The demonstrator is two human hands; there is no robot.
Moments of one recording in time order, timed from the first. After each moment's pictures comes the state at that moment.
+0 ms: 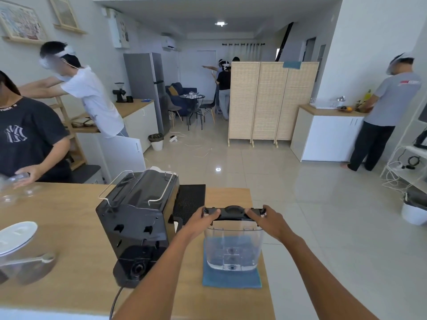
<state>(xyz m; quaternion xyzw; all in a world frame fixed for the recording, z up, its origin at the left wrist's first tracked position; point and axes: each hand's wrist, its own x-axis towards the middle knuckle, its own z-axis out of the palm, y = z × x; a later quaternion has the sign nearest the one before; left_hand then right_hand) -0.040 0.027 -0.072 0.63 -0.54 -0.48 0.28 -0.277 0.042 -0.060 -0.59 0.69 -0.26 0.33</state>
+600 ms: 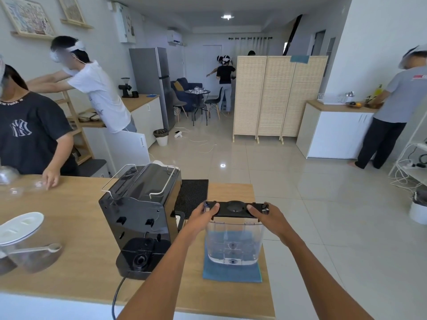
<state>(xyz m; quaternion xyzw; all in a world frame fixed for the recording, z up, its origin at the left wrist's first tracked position) -0.043 0.035 -0.078 0.61 -0.47 -0.52 0.37 -0.276 0.044 -0.064 -0.56 0.64 -0.35 0.41</state>
